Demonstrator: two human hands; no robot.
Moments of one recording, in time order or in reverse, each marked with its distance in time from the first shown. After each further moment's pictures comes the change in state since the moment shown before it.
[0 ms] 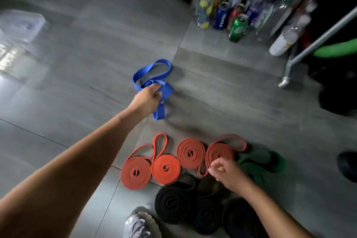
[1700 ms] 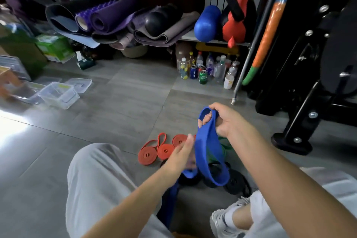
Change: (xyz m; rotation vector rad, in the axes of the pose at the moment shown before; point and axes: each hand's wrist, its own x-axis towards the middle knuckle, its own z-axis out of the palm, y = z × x) left_hand -0.458 0.162 0.034 -0.793 -0.250 0.069; right_hand -0.363 -0.109 -0.088 1.420 -0.052 0.027
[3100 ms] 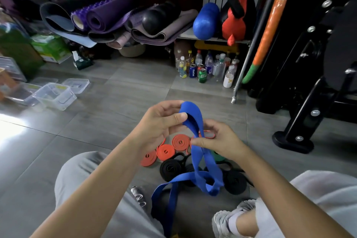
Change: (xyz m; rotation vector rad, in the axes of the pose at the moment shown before) left_hand 0.003 0.091 -0.053 -0.166 -0.101 0.210; right_hand -0.015 0.046 -0.036 -0.973 -0.408 -0.748
